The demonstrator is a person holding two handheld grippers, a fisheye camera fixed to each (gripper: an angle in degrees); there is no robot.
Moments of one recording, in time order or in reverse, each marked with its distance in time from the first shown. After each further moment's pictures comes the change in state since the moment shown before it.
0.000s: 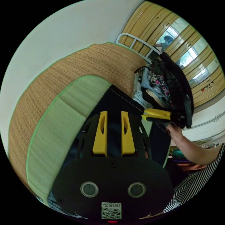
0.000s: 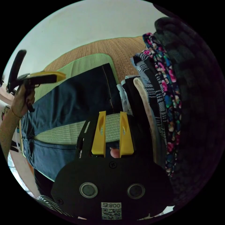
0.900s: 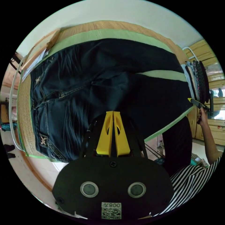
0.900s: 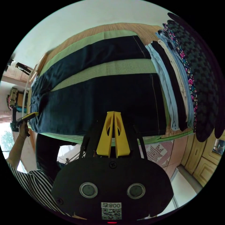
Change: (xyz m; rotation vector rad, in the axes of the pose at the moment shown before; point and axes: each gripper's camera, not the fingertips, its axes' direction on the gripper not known) left arm -0.044 0.543 -0.269 -0.129 -0.222 -0.706; right arm -0.014 0.179 0.042 -0.180 -0.103 -0.115
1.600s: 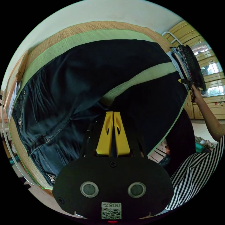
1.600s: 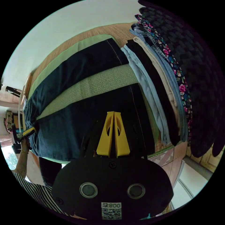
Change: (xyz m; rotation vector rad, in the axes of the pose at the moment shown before) left arm -0.055 -0.030 -0.045 -0.036 0.067 0.245; right arm 0.147 -0.067 0.124 0.014 0.038 0.209
